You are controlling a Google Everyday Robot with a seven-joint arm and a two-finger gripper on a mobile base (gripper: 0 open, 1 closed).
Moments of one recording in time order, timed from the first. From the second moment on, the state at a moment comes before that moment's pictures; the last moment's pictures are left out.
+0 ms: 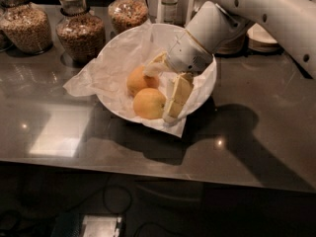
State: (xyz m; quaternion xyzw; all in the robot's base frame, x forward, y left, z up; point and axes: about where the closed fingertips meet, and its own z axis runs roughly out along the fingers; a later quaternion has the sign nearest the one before) arm 0.513 0.007 0.886 -0.75 0.57 0.28 0.20
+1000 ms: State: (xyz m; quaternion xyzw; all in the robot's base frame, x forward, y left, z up) arm 0.544 0.001 0.905 -0.74 0.60 0.22 0.23
